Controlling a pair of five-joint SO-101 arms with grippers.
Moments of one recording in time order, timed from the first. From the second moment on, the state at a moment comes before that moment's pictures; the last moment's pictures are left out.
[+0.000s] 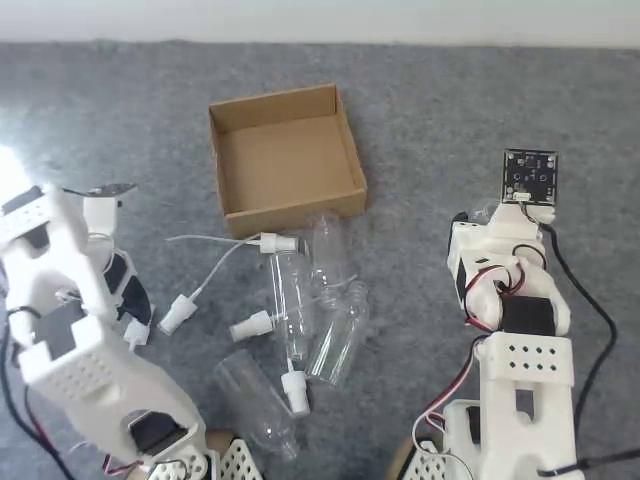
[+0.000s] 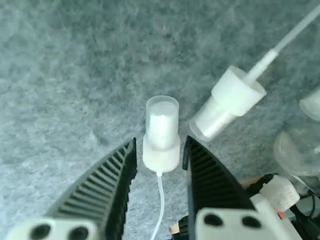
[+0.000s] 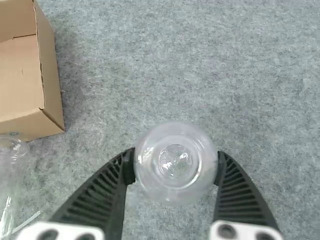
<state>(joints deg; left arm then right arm) -39.2 21.3 8.7 95.3 -36.9 1.1 -52.5 58.1 43.4 -0.9</state>
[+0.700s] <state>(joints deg) -38.5 30.0 7.8 95.5 -39.1 1.1 -52.5 58.1 43.4 -0.9</state>
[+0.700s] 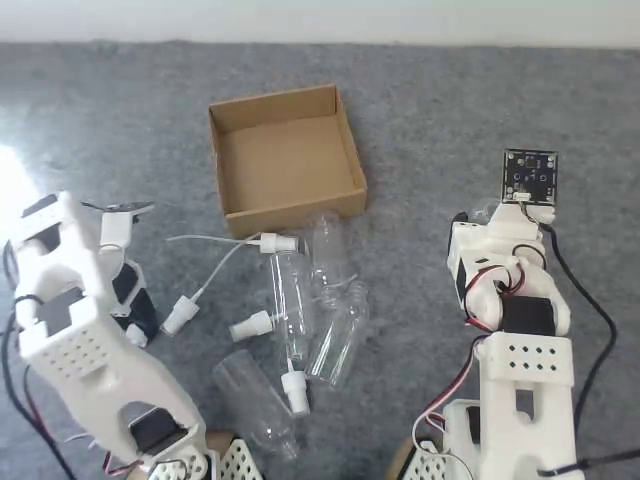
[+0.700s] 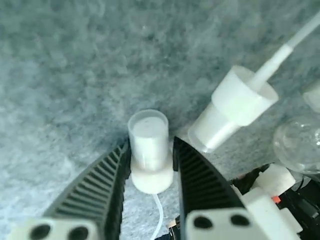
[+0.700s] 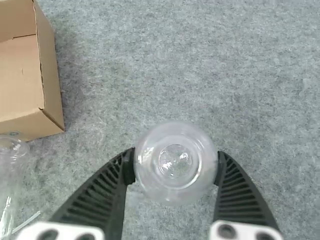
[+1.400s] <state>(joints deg) -41.1 11.6 5.2 98.2 -39.2 -0.7 -52.2 58.1 43.4 1.0</state>
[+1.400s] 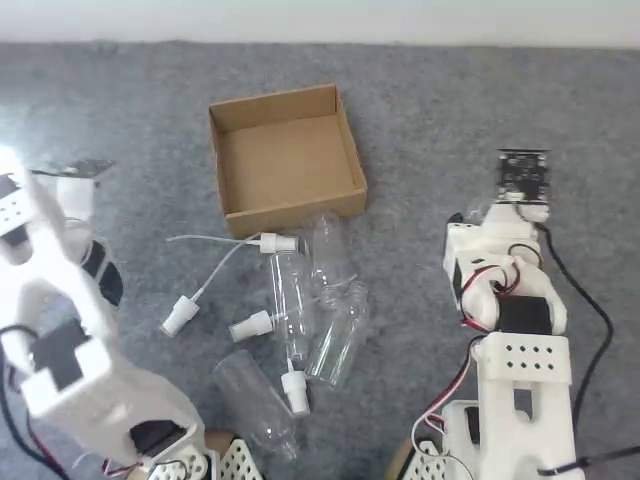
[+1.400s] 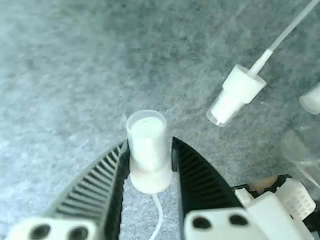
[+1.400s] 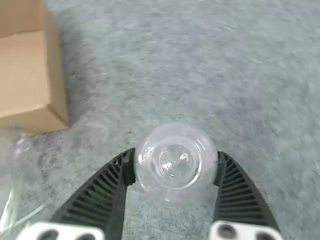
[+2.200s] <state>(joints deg) -41.2 -8.2 8.0 98.4 -37.3 -7.6 -42.8 60.0 36.7 10.1</state>
